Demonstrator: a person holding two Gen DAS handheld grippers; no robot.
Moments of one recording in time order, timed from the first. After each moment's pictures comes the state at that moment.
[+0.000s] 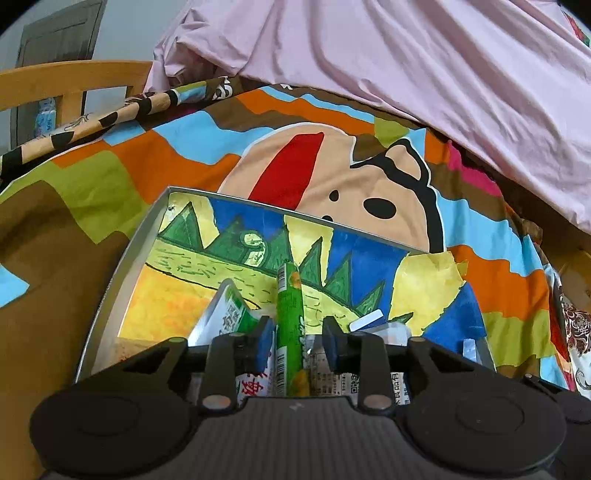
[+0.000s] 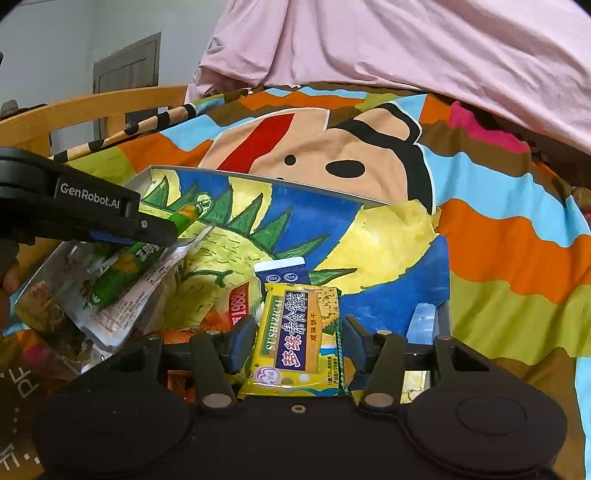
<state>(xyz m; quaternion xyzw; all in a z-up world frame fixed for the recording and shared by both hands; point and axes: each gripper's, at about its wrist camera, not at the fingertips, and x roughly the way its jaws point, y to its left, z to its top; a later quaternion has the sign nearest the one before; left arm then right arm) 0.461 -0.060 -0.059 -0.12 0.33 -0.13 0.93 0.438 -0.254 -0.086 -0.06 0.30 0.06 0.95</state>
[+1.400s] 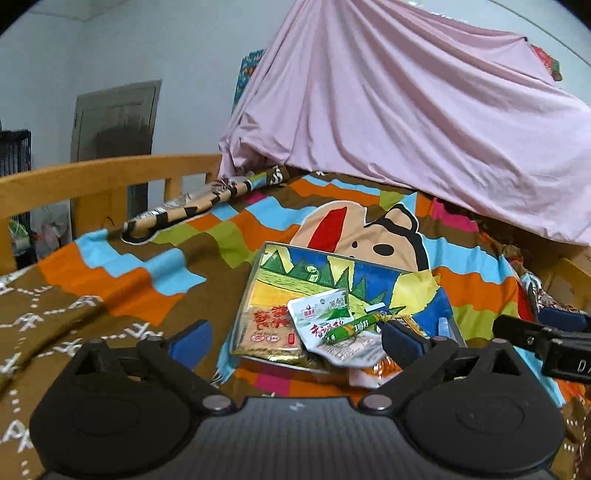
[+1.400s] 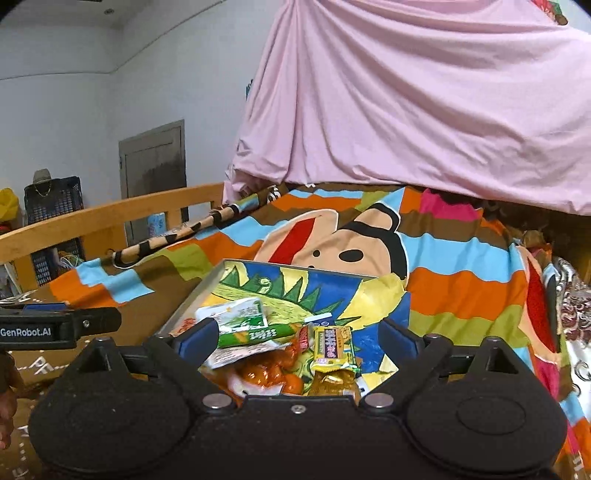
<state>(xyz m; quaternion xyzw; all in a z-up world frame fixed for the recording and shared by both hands) 0.238 0.000 0.010 -0.08 0.22 -0.05 0.97 0.252 -0.256 0.030 -0.01 0.20 0.09 0.98</state>
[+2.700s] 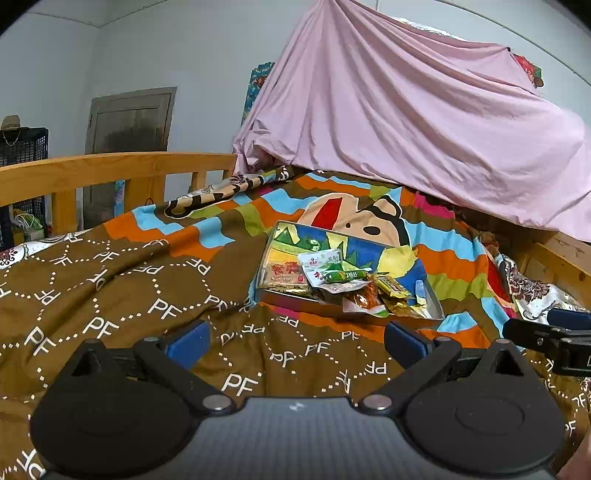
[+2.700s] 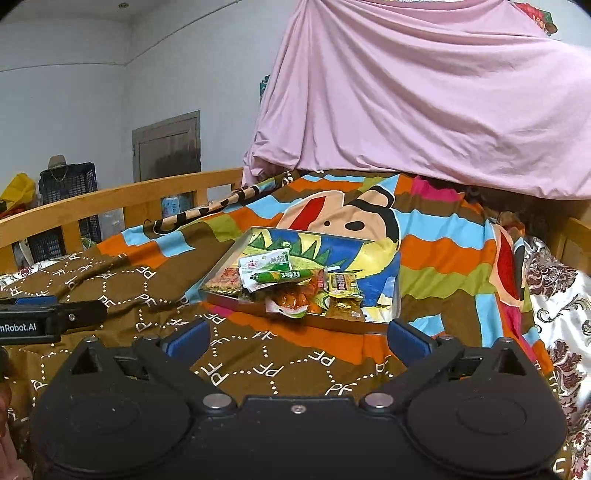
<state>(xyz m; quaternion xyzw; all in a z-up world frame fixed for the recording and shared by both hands) 0.099 0.024 -0.001 -0.08 0.21 -0.06 0.97 0.107 -0.248 0.030 -0.02 0.21 0.09 0.97</state>
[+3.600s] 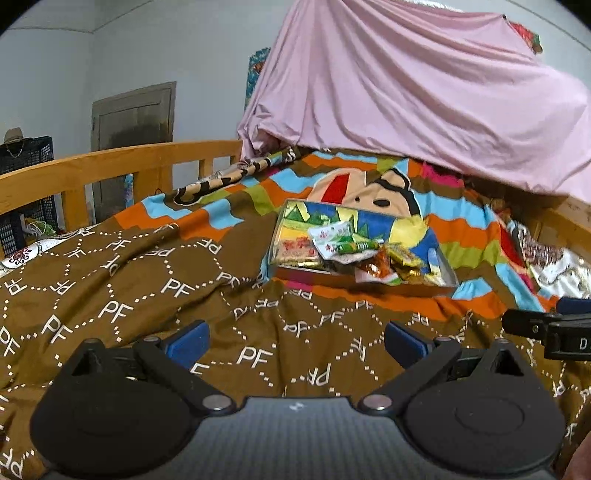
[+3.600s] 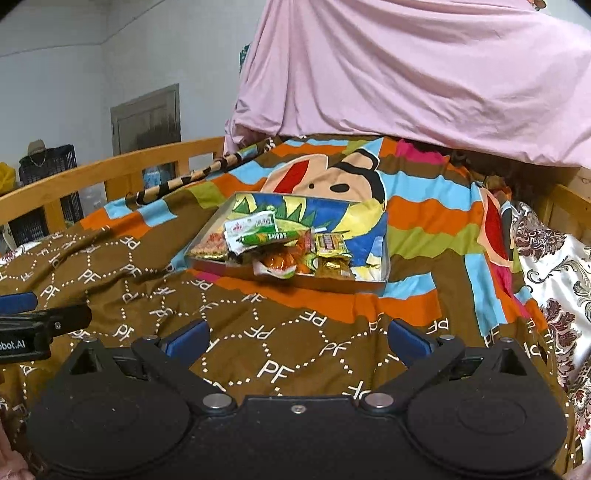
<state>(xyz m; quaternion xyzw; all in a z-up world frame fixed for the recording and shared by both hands) 0.090 0.011 -0.012 -0.04 0.24 -0.04 0.97 0.110 -0.241 0.009 -0.02 0.27 0.06 0.96</state>
